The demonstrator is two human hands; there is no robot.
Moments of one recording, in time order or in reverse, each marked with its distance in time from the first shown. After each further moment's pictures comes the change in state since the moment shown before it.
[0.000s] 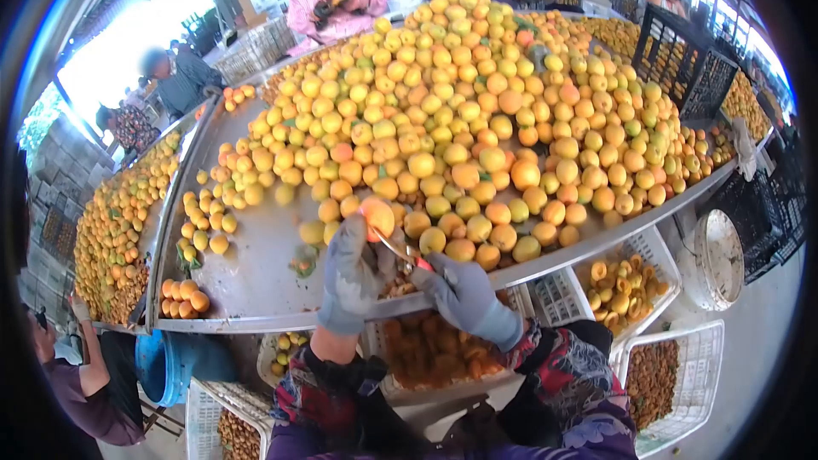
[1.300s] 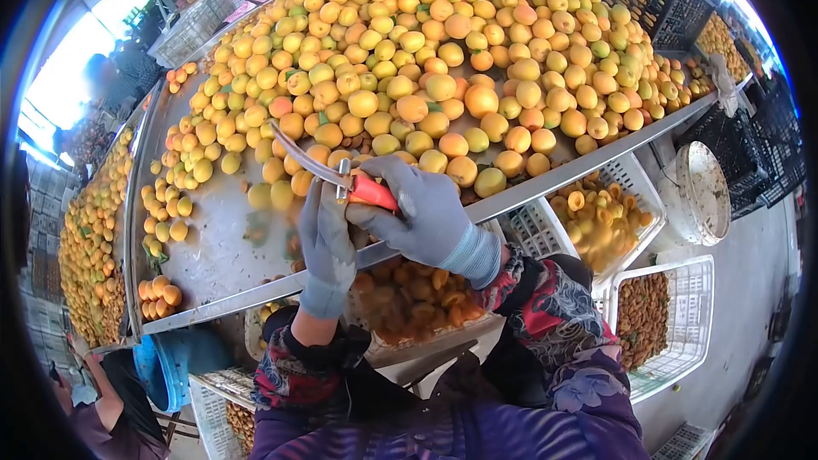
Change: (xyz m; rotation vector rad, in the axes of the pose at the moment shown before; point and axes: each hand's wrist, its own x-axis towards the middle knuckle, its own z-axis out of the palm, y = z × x) left_hand -0.009 -0.033 0.021 0.509 0.025 0.173; right_hand 0.025 0.004 -0.019 -0.102 0.077 -0.072
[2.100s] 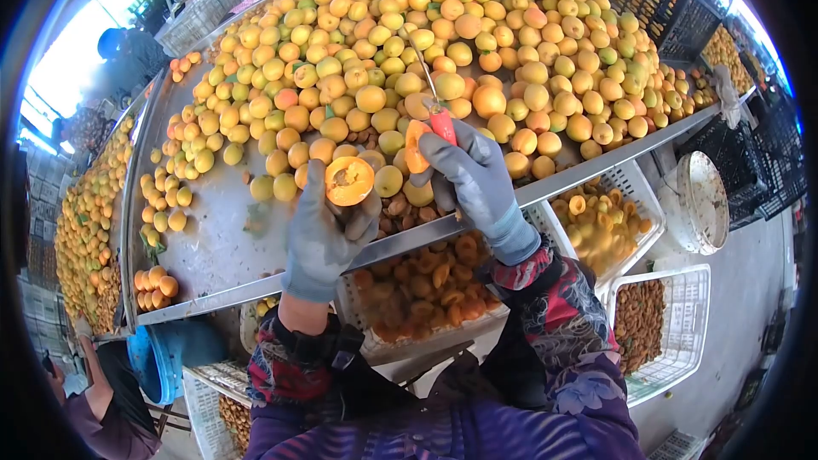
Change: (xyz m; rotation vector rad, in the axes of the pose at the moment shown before) left_hand 0.014 0.001 -0.017 -0.747 -0.097 -0.563; right_hand 0.008 0.009 -0.030 0.752 0.122 0.585
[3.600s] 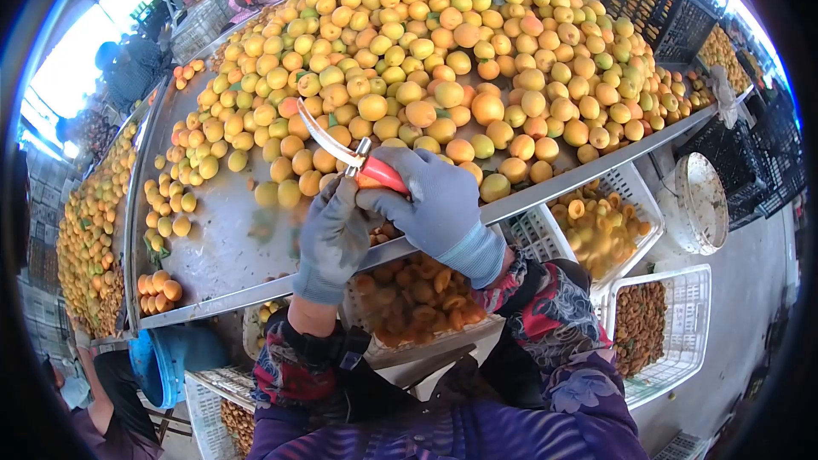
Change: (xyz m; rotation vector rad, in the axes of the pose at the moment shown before) left_hand 0.008 -0.014 -0.015 0.023 -0.178 0.233; right_hand -0.007 0.001 0.036 -0.936 0.033 -0.500
